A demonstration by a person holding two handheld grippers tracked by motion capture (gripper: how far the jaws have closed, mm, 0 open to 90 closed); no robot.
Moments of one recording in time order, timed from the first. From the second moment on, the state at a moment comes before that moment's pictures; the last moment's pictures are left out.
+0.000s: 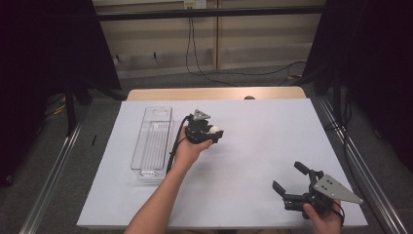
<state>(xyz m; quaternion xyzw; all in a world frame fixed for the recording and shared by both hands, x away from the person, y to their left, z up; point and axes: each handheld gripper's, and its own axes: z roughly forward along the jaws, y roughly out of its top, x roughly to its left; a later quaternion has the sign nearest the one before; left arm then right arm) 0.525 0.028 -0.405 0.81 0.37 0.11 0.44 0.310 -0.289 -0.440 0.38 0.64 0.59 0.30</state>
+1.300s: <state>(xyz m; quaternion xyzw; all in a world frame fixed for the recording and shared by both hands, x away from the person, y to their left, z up) 0.527 0.046 -0.383 0.80 0.38 0.13 0.45 0.311 -0.288 -0.441 0.38 0.65 0.58 0.30</state>
